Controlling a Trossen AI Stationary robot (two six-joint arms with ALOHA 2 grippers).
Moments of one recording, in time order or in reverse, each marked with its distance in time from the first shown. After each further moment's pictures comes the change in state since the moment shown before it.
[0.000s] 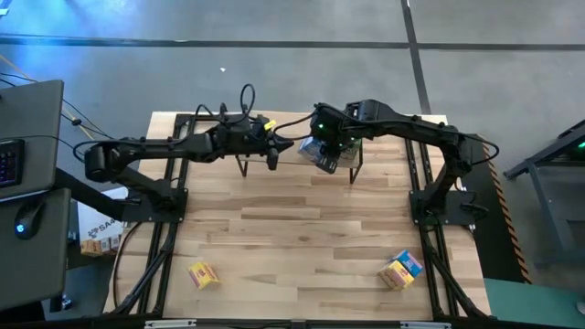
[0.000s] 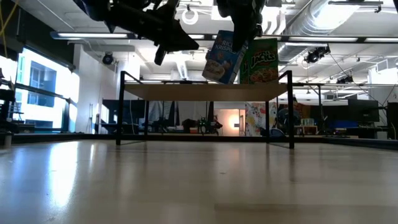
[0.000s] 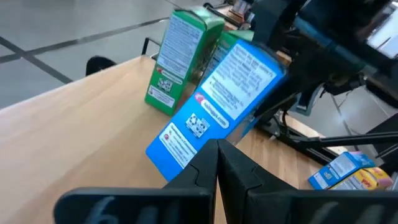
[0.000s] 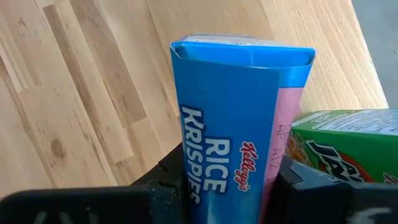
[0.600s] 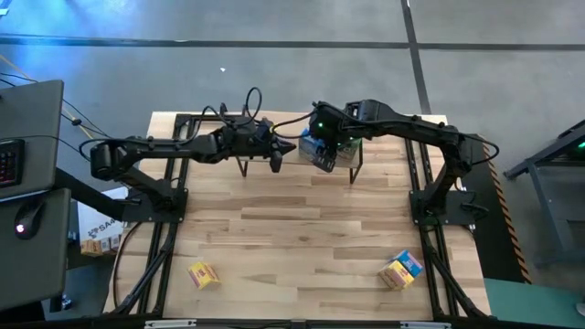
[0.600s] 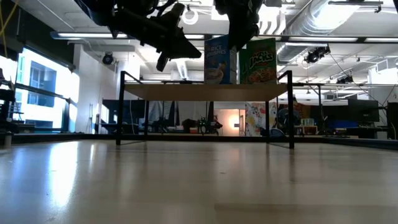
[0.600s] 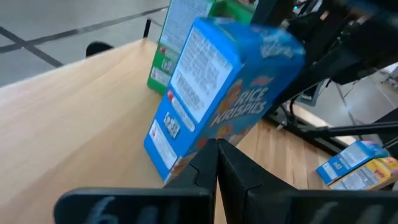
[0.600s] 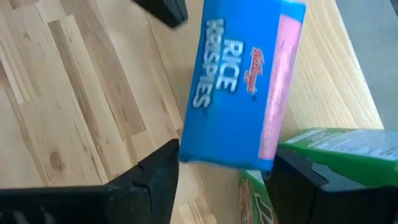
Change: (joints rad) left arm 0.000 0.051 0.000 0.006 0.001 0.010; right arm 0.000 0.000 0.000 0.051 0.010 -0.017
